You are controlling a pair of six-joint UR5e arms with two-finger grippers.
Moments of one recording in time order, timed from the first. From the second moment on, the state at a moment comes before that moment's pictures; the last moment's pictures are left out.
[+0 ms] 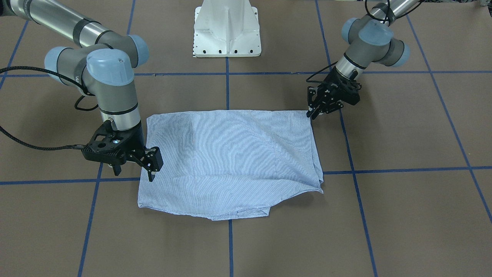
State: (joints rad) left arm -0.51 -1.67 -1.72 -2.56 -1.74 -1.12; right arm 0.74 -1.02 1.61 -1.36 1.61 1.27
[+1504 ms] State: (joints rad) left arm -0.50 -1.57 -1.78 -2.63 -1.74 -1.11; right arm 0.73 -1.02 1.61 -1.36 1.59 1.28
